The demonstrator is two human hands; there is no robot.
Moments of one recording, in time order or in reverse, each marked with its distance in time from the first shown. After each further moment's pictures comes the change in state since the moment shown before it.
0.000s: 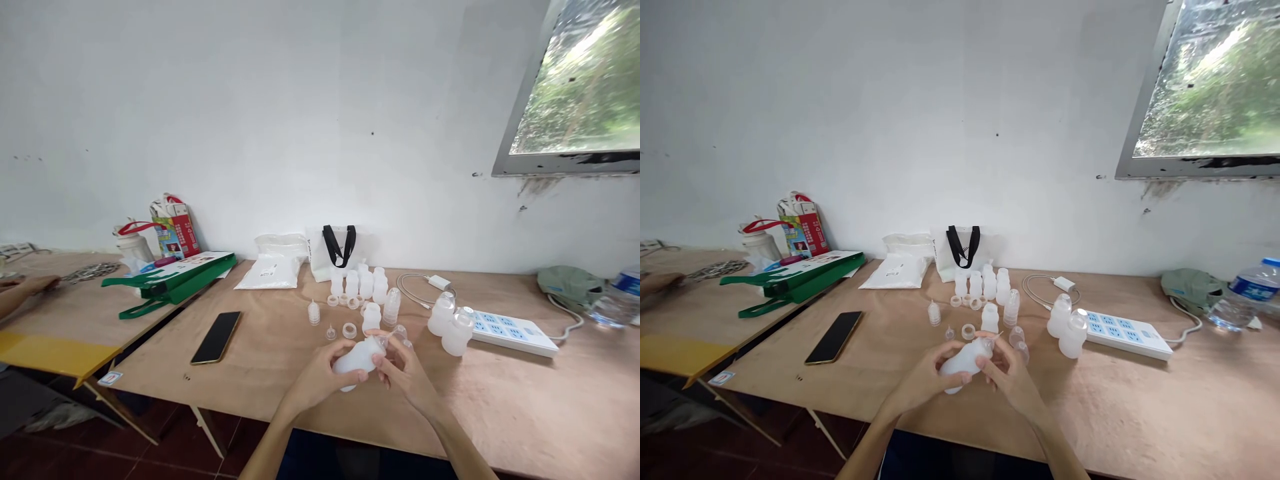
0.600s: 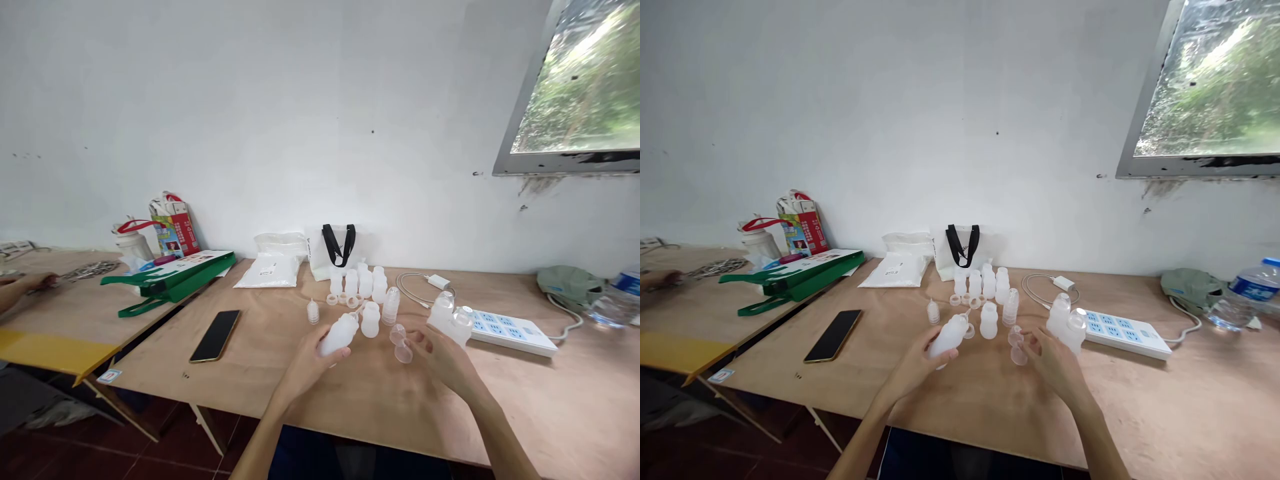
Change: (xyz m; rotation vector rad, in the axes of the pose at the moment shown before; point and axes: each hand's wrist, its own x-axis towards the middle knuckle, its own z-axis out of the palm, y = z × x) left_hand 0.004 -0.008 -0.018 0.245 0.283 -0.003; right_hand 0.004 -0.004 -0.085 -0.957 0.250 0.117
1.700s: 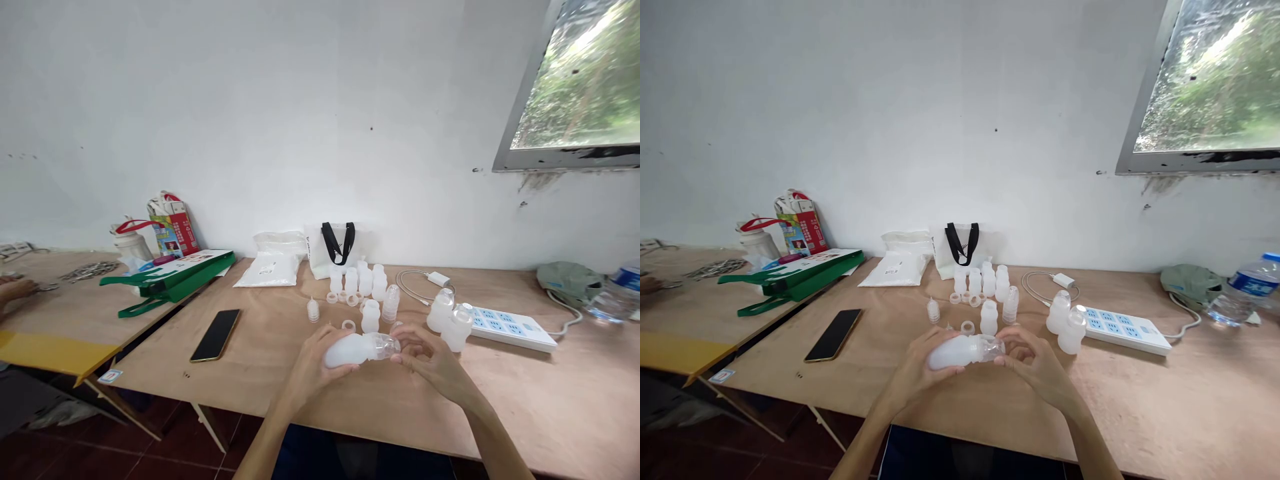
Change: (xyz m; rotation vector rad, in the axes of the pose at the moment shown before) left_hand -0.009 0.011 0.000 0.266 -0.025 0.310; right_hand -0.022 -0.046 -0.007 0.651 -0.137 -0.218
